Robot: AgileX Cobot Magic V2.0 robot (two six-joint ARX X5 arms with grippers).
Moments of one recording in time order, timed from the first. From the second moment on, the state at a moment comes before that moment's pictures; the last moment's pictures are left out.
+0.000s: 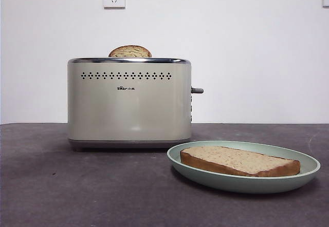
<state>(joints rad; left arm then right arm) -0.45 0.98 1.35 -0.97 0.09 -0.07 0.13 0.88 1.05 -0.86 -0.55 0.05</state>
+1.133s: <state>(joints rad) -0.44 0.98 1.34 -0.95 0.08 -0.07 0.13 0.84 1.05 -0.89 -0.55 0.04</state>
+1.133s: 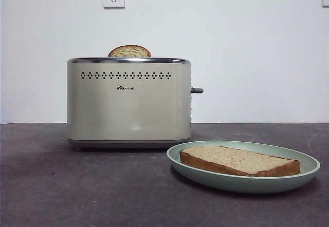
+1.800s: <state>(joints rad) -0.14 0.45 0.70 -0.13 0.10 -0.14 0.13 0.84 1.05 -0.89 -0.55 0.04</state>
